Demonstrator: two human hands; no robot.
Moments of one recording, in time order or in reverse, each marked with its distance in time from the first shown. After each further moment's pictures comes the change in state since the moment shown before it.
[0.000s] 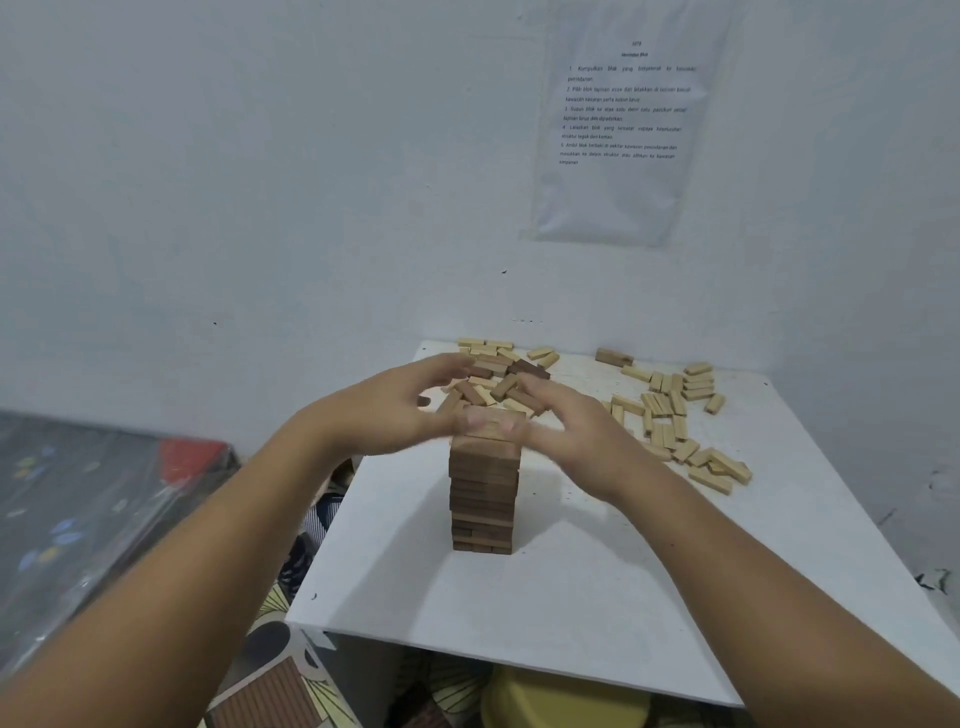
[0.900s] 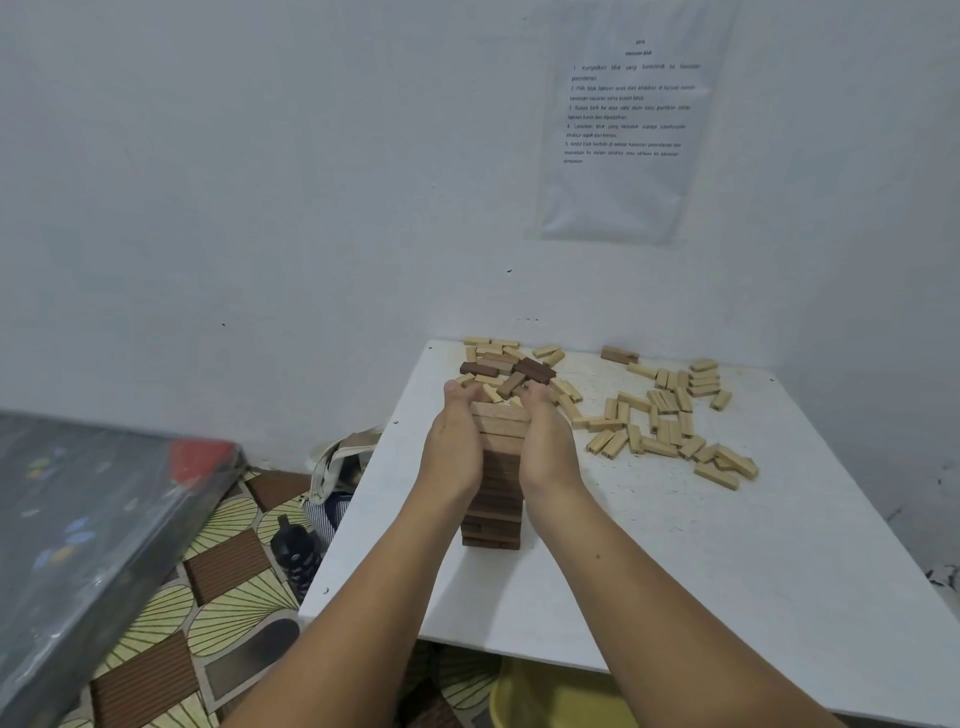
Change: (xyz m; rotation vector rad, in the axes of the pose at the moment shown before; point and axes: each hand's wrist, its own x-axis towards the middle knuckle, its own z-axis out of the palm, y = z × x) left_hand 0.031 0.000 0.105 -0.742 0.528 -0.349; right_hand 0.021 -0.012 0.079 0.875 0.410 0.400
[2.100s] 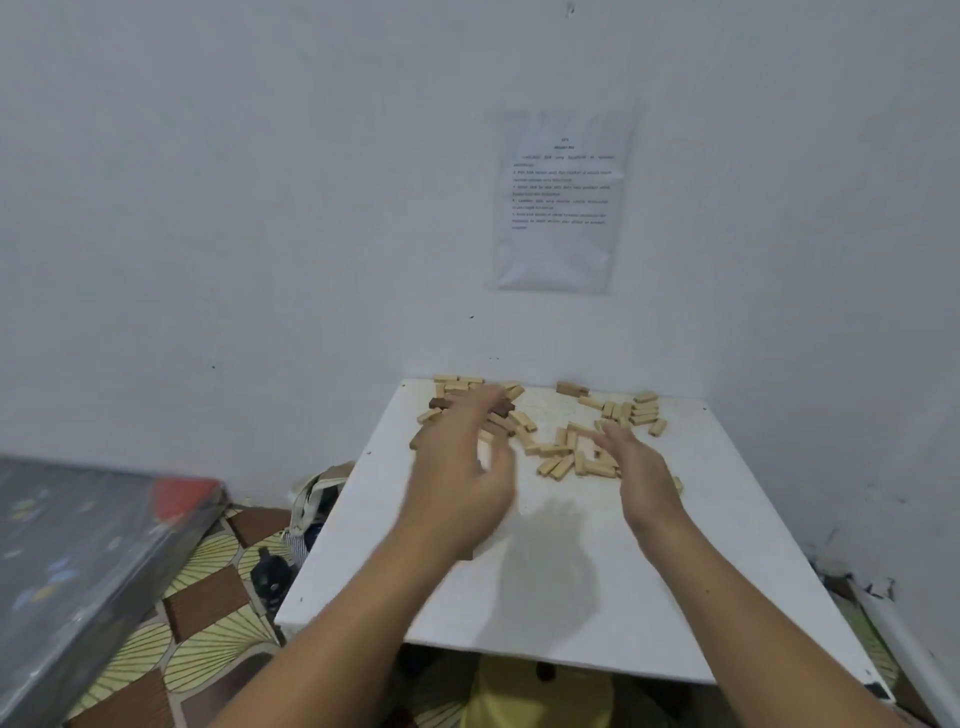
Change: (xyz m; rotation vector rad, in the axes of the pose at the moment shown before) left_hand -0.119 0.070 0.019 0.399 0.008 0.660; right_hand -0.026 -0.053 -0.163 -0.340 0.075 -0.142
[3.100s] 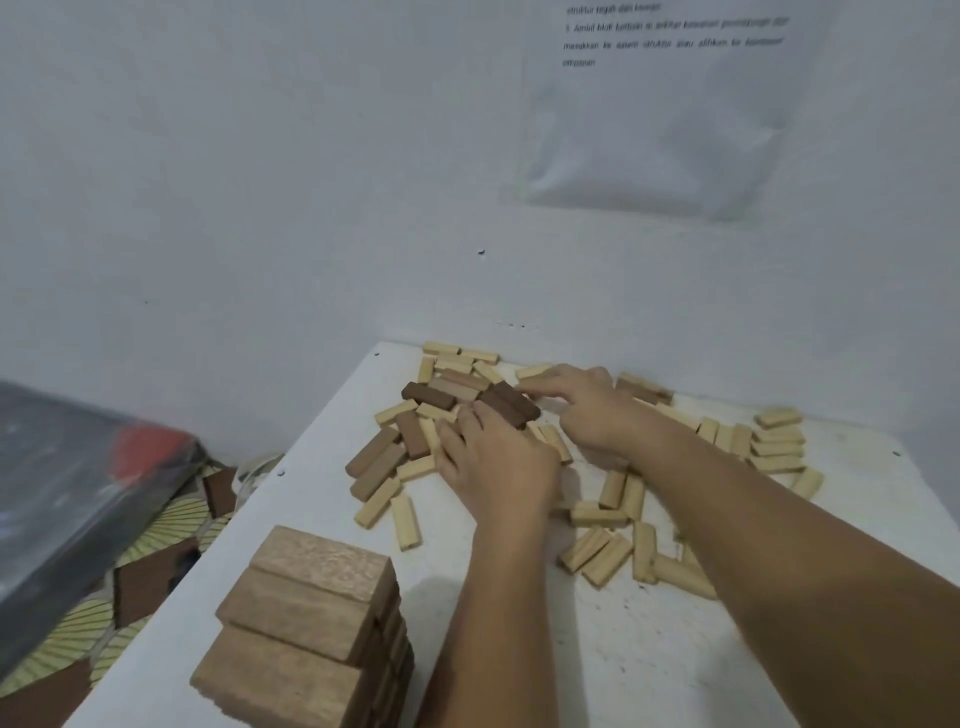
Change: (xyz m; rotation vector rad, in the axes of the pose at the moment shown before) left_hand 0.180 -0.206 0.231 0.465 0.120 -0.695; right_hand 0.330 0.074 0.102 -0.931 -0.593 -0.305
